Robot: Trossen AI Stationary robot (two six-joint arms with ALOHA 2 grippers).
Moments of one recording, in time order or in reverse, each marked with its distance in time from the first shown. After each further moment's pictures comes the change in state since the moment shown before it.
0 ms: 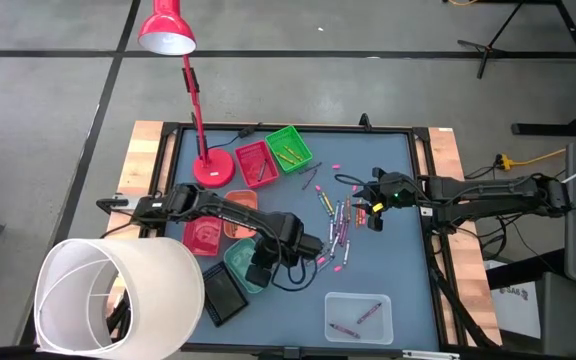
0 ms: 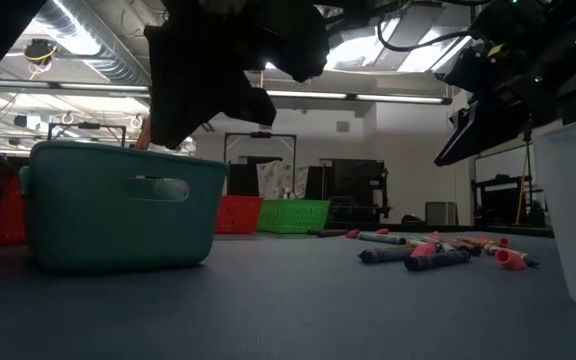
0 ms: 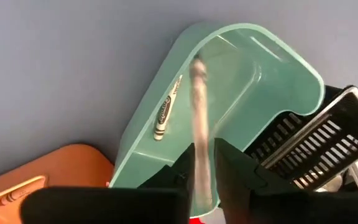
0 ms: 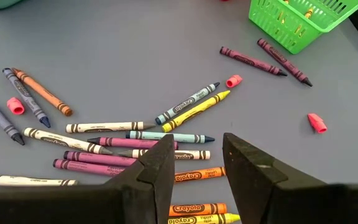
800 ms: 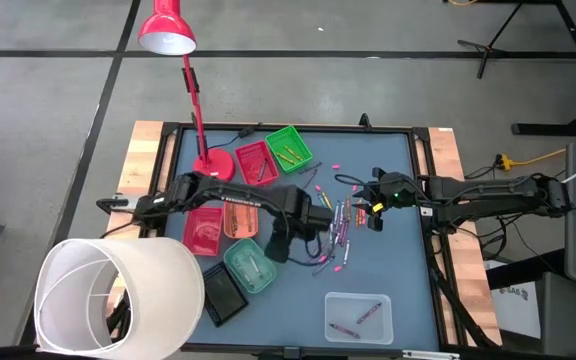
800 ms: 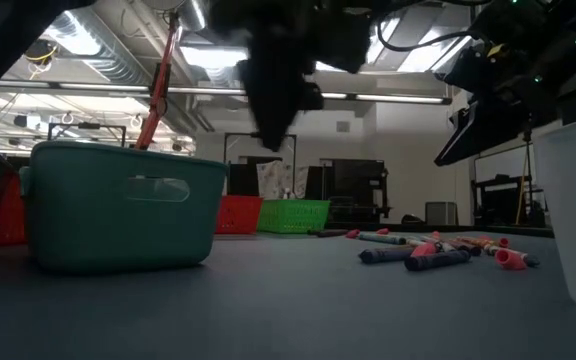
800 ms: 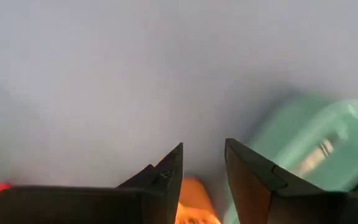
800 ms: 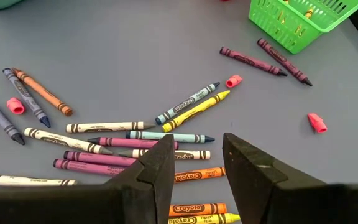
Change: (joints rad) left arm 0.130 0.000 0.114 0.125 -0.177 0.090; right arm 0.000 0.000 0.000 0.000 0.000 0.000
